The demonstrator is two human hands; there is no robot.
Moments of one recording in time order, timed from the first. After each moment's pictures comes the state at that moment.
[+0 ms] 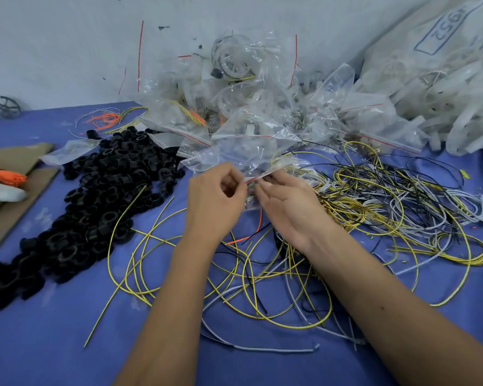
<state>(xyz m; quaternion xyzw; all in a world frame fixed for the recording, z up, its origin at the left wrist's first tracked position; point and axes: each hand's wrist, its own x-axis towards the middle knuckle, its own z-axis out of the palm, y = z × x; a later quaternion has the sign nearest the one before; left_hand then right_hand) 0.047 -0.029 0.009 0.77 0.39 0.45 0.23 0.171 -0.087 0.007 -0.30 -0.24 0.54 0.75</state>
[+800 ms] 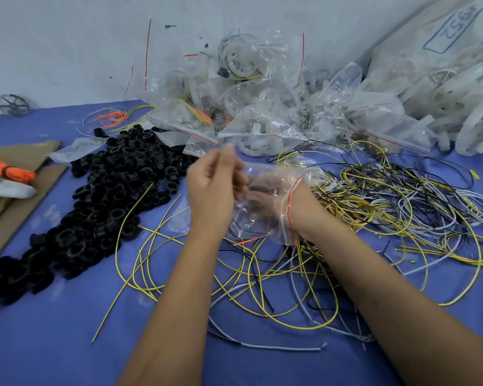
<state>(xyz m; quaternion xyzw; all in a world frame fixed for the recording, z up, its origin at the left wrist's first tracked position) 0.052 -0.039 0.028 0.56 0.33 0.57 0.51 0.184 -0.086 0.007 -0.61 -0.49 0.39 0.48</state>
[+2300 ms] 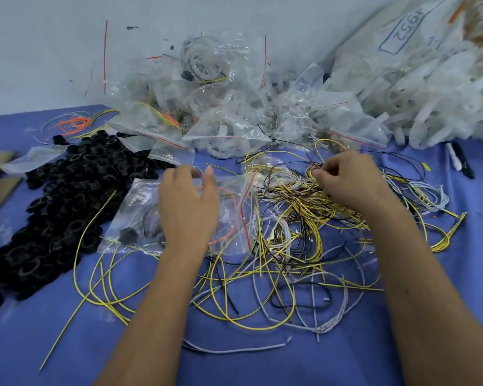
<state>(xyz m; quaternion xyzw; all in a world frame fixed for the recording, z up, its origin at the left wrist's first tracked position) 0.060 -0.039 0.002 0.72 0.52 0.44 0.13 0.307 -0.141 0.040 -0.83 -0.48 0.04 0.27</state>
